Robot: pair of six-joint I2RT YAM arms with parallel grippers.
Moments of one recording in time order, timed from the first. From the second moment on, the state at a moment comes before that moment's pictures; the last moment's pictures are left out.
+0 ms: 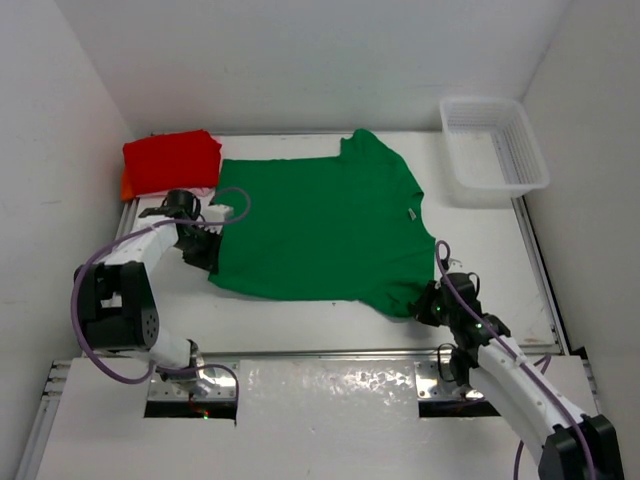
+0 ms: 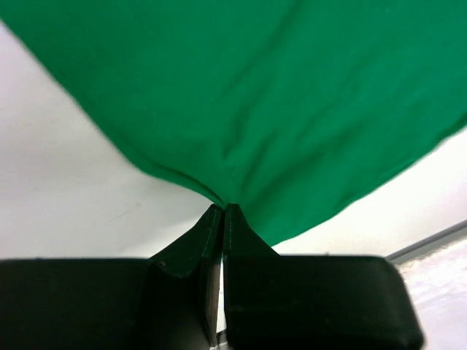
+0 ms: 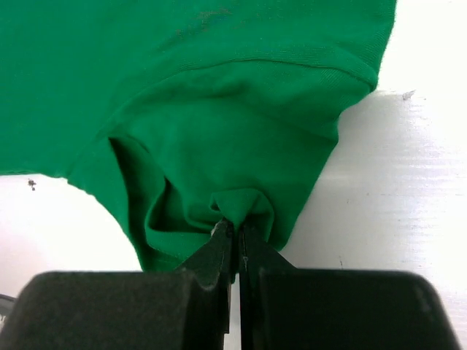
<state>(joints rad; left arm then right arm) 0.07 1.48 0.92 -0.81 0.31 0.40 0.30 0.61 0.09 -0.29 -0.08 0.58</state>
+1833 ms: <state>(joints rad) 0.29 2.05 1.66 -0.68 0.43 0.14 0.14 1.86 1.20 -0.11 -0.13 0.09</state>
